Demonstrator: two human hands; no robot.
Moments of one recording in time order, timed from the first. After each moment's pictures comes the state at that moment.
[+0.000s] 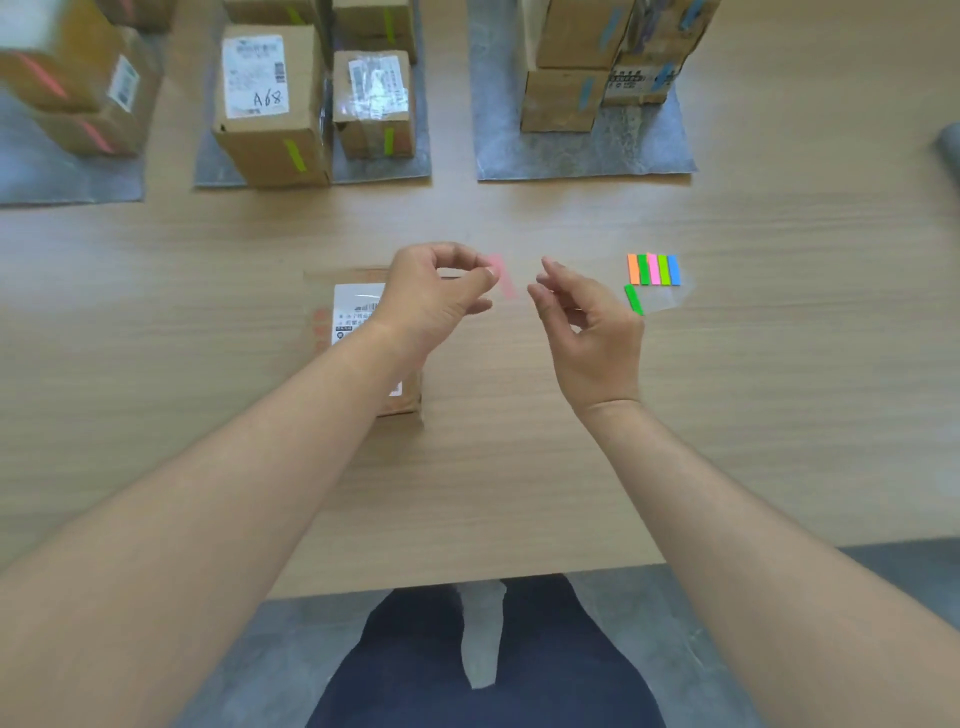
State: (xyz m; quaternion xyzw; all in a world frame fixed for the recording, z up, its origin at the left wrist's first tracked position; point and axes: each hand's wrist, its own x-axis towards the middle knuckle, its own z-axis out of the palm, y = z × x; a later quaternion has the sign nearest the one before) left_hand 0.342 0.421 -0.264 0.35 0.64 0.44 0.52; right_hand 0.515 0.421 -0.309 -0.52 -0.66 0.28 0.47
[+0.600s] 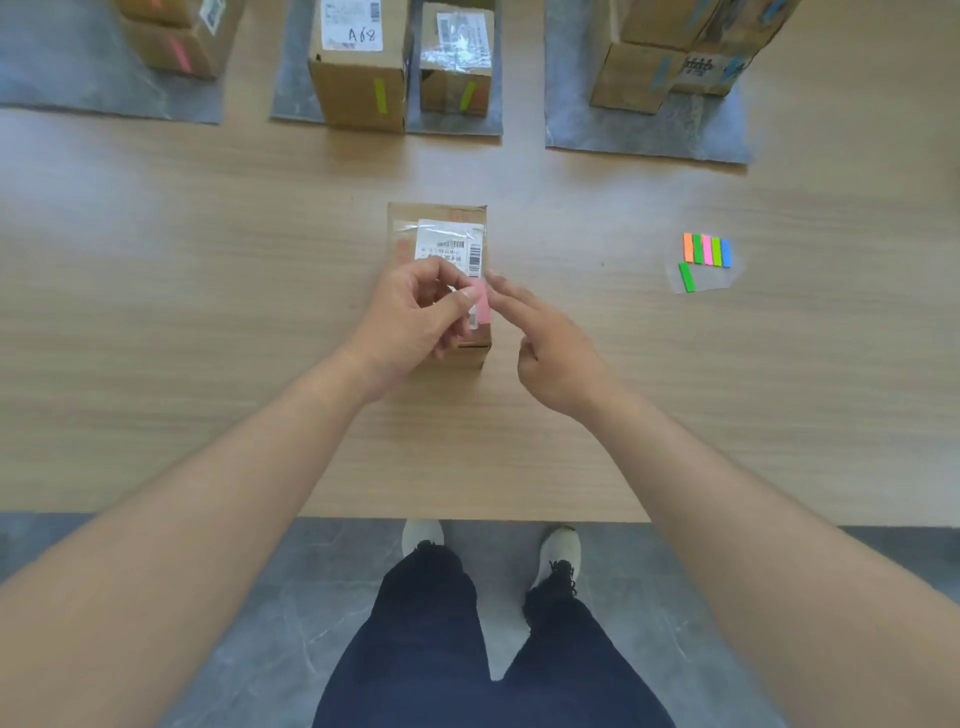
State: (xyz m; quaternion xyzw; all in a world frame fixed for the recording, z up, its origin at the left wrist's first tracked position) left_hand 0.264 0.300 -0.278 0.39 0.61 0.45 0.52; right_hand 0.451 0.350 -0.311 -0.44 -0.83 0.35 0.08
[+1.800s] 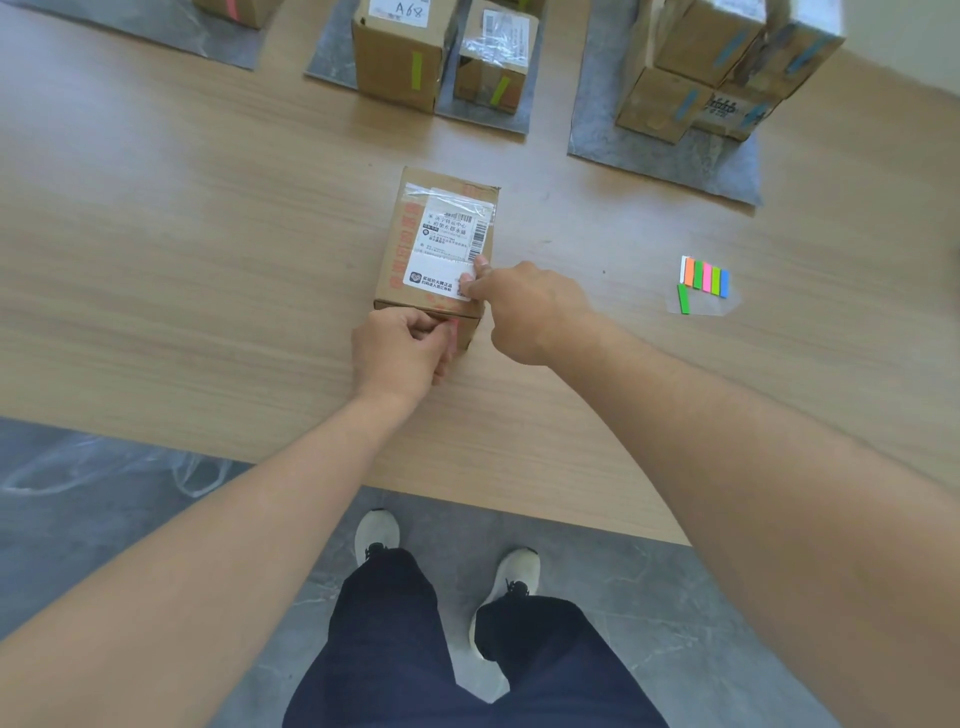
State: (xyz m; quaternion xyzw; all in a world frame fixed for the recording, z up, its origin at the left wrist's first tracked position) left_hand 0.315 0.255 -0.339 0.25 0.77 0.47 0.35; right_hand 0.417 0.363 -0.271 -0.39 -0.89 0.11 -0.21
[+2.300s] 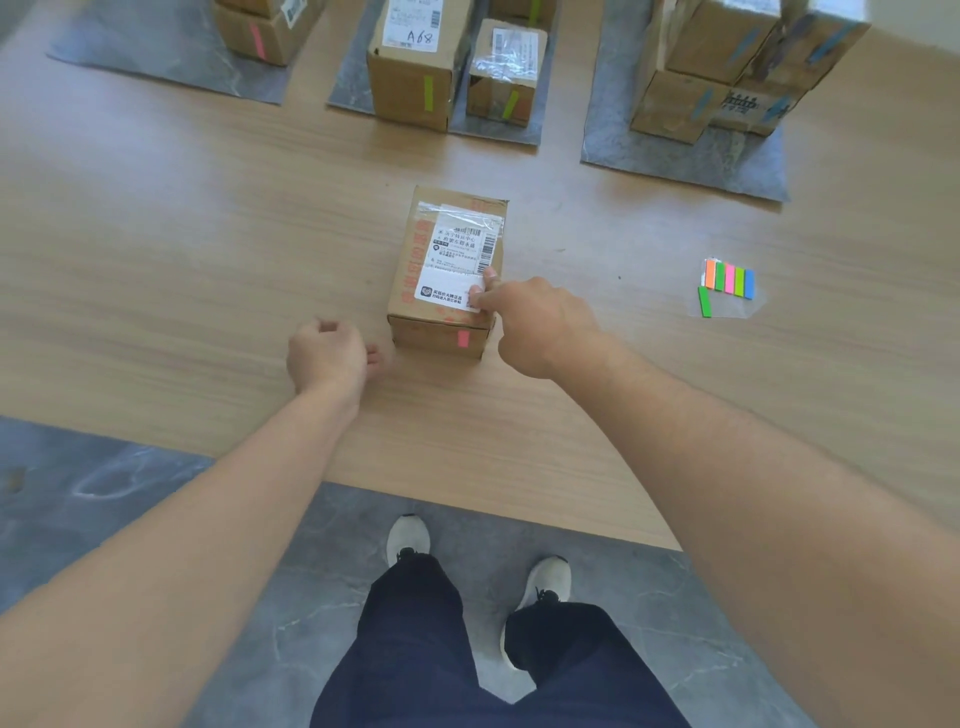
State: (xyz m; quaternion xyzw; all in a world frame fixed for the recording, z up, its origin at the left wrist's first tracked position) left_hand 0.259 0.244 -0.341 -0.05 0.78 0.53 0.32; right_hand 0.426 0.362 -0.274 -0.40 -0.88 0.17 -0.18
